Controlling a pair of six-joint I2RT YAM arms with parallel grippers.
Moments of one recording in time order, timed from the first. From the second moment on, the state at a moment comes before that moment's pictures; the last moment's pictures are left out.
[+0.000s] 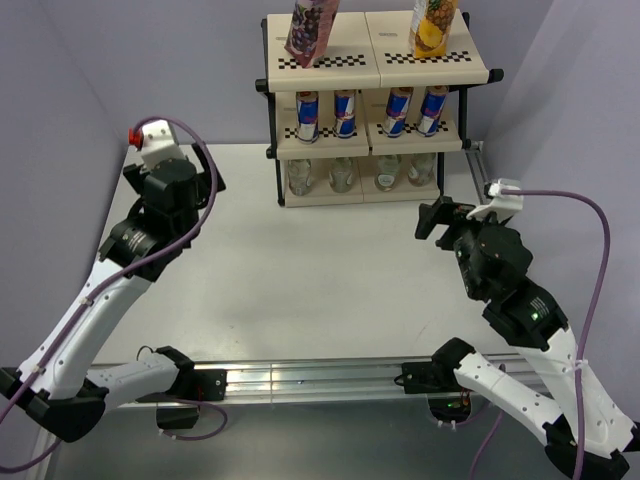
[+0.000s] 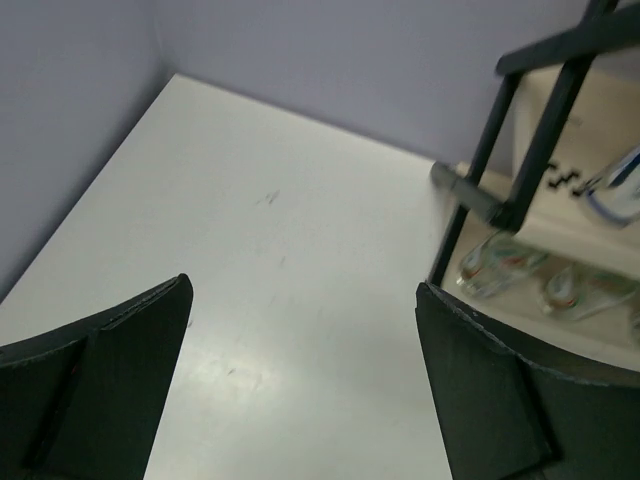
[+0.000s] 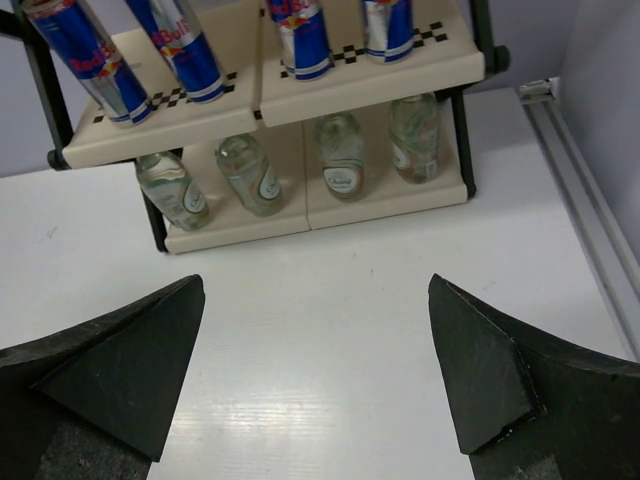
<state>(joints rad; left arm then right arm) -0.57 1.10 1.37 -0.53 -0.82 -0.38 0.60 0.66 1.06 -0.55 0.60 0.30</state>
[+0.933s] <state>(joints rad) -0.31 0.63 0.84 -0.44 -0.66 -0.35 0.60 0.38 0.88 -0.63 0.67 0.28</state>
